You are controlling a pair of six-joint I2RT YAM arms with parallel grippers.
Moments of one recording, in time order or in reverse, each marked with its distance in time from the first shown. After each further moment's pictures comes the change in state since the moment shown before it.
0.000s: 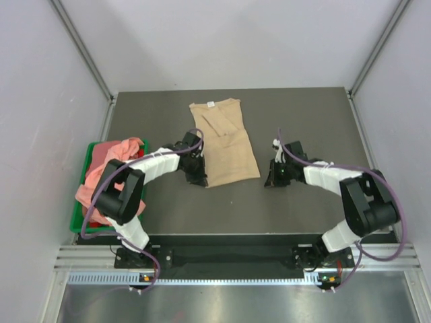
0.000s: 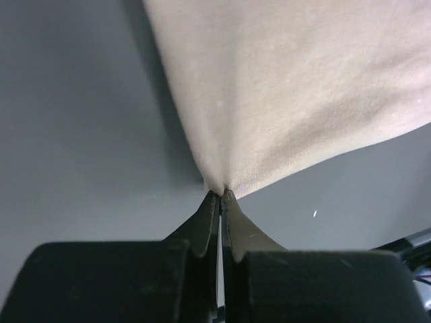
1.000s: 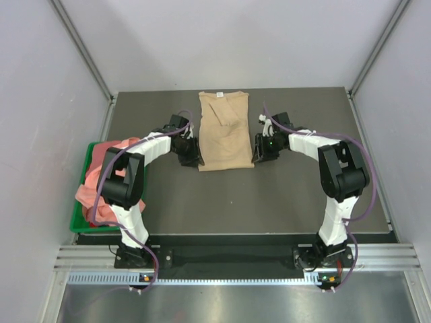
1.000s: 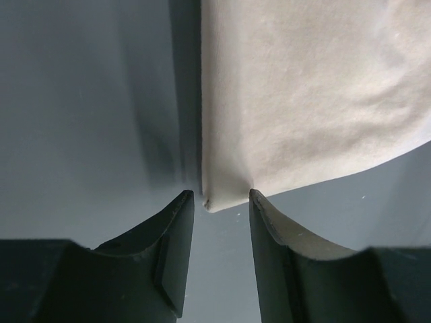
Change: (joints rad) left arm 0.151 0.122 0.184 0.011 0.064 0.126; right arm -0.016 0.354 0.491 -0.170 -0.051 -0.129
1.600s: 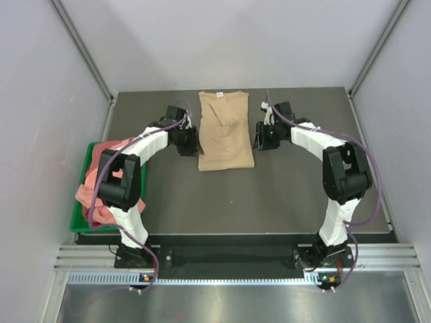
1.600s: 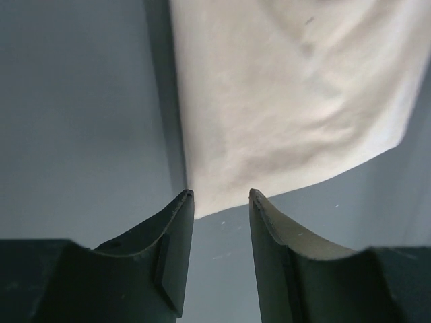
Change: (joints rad) left arm 0.018 -0.037 0.093 -0.003 -0.014 0.038; right arm 0.000 -0.040 0.101 -0.047 0.053 0.040
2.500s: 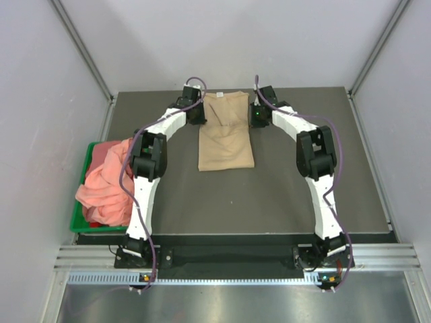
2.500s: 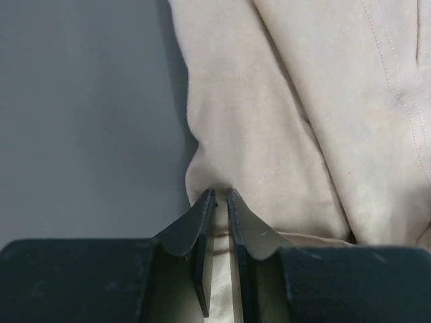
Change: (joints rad) left arm 0.002 0.602 0.688 0.107 -0.220 0.109; right arm 0.018 0.491 0.616 -0.042 0.251 0.050
